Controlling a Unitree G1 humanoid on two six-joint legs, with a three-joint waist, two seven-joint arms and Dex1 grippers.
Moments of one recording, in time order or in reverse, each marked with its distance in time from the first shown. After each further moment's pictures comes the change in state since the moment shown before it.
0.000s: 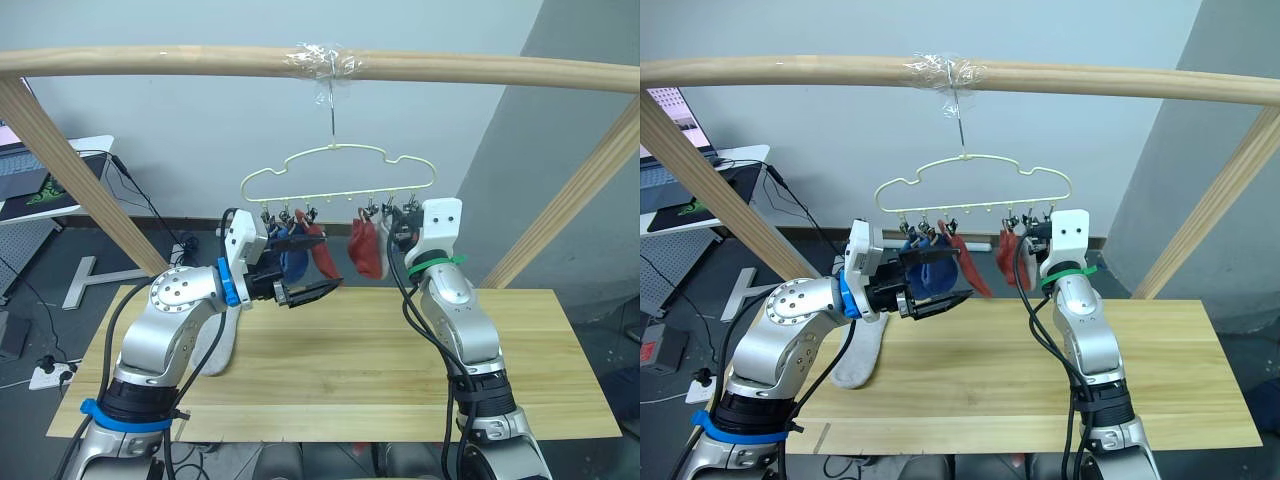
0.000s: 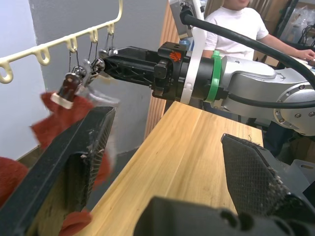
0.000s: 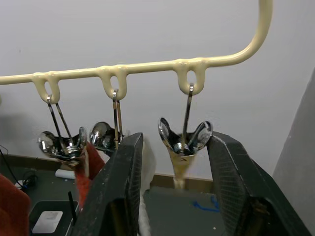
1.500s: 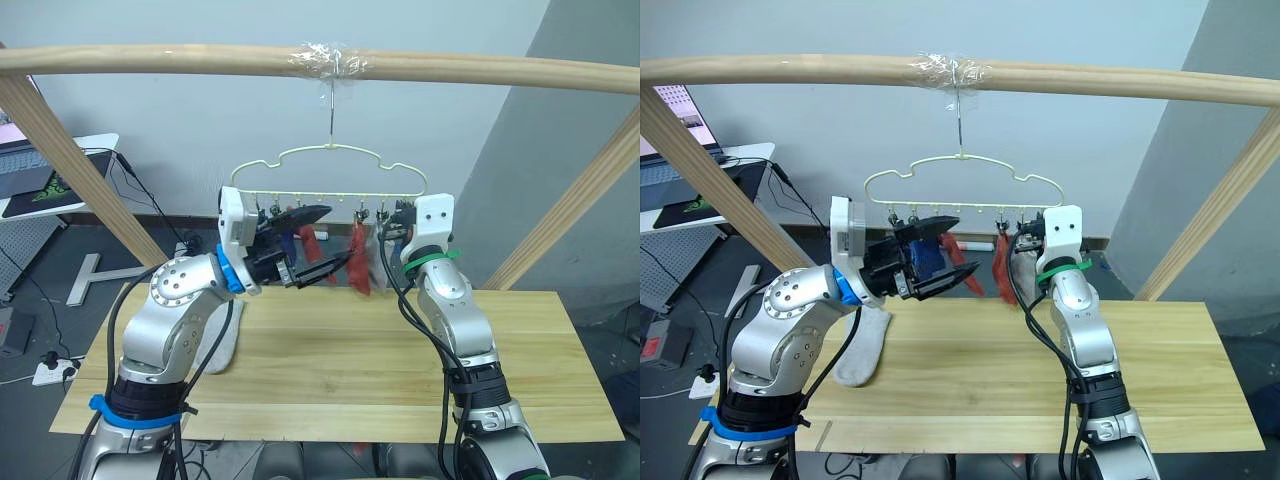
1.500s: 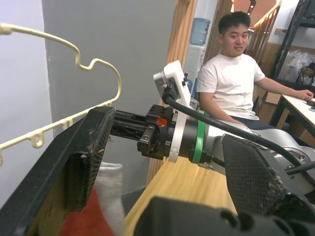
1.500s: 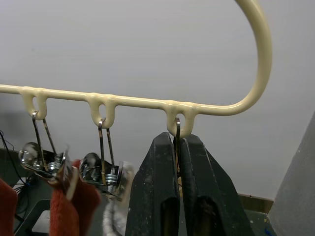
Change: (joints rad) left arm -0.025 -0.059 0.027 -0.088 -0.086 0.038 0.132; right arm -0.034 -0.010 -0.003 0.067 -0.038 -0.043 0.059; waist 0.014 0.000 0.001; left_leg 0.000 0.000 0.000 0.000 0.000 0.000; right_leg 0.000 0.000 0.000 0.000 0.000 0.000
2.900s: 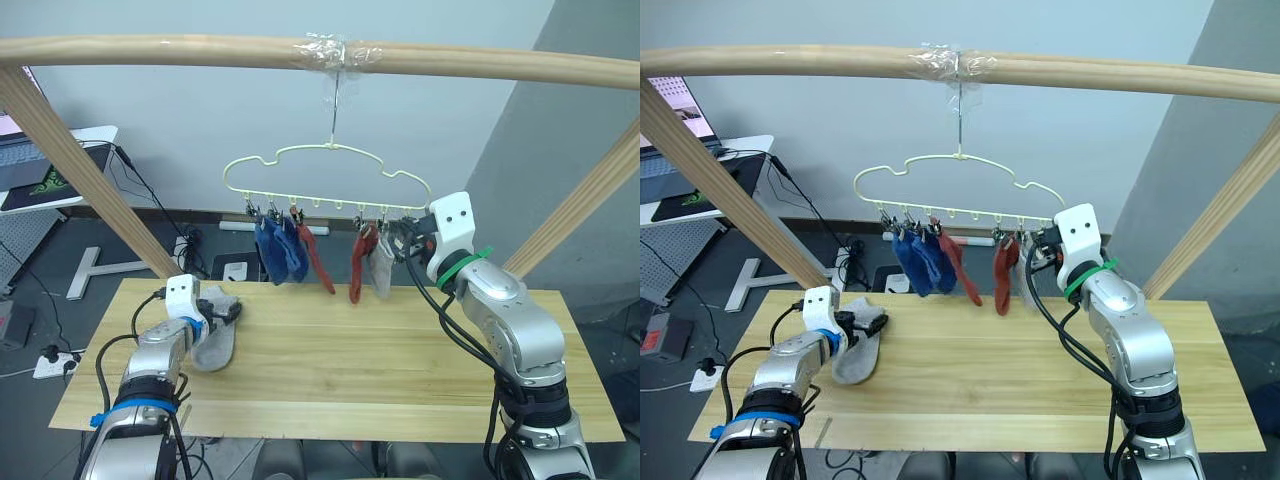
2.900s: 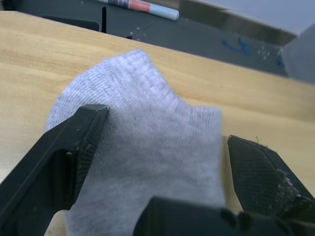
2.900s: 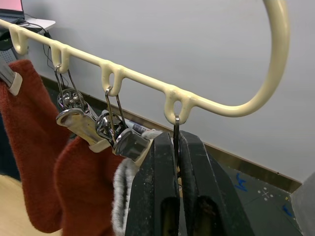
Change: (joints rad) left arm -0.058 -0.019 0.180 1.050 0.337 0.014 0.426; right arm 0.045 -0.220 -0.011 -0.394 0.160 0.516 0.228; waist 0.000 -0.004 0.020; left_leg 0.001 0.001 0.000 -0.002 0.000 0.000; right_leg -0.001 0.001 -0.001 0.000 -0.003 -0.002
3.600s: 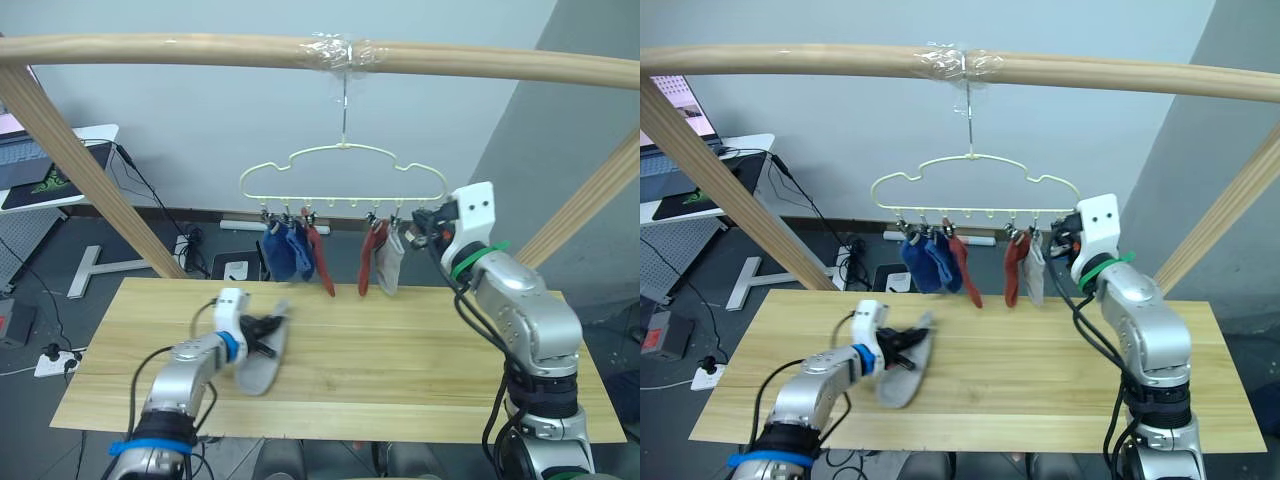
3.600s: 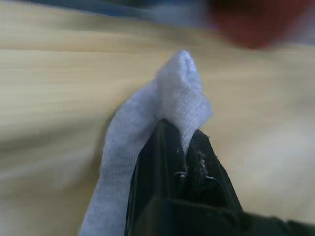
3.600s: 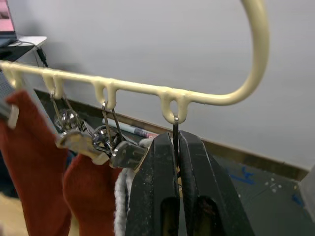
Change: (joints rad) left arm 0.280 -0.077 -0.256 -0.623 -0.116 0.086 -0.392; right arm -0.062 -0.033 -0.158 0.025 0.096 0.091 0.018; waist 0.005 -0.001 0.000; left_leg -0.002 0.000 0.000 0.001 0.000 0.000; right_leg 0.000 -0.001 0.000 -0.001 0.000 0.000
